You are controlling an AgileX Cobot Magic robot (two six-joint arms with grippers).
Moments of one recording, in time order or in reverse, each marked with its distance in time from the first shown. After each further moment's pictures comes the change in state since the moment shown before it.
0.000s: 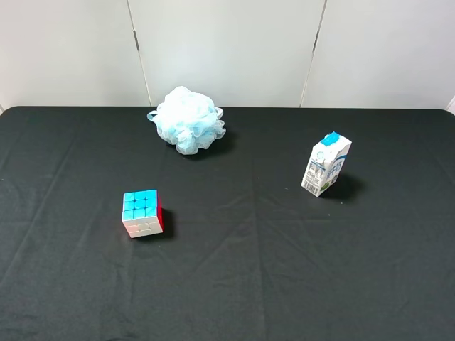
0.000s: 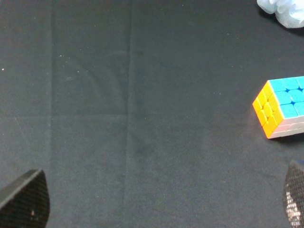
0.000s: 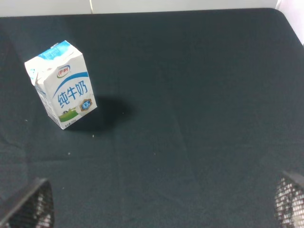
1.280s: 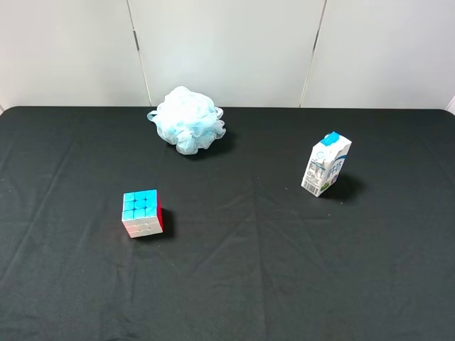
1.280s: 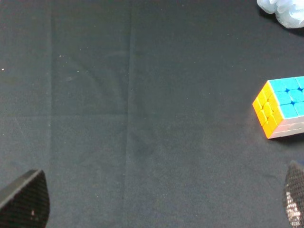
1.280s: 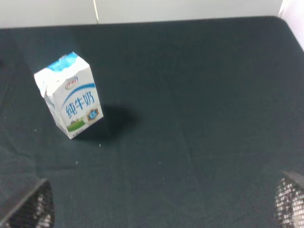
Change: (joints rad) left arm 0.000 0.000 0.000 0.000 0.000 0.000; right arm 0.000 0.048 -0.056 0.016 0.000 0.004
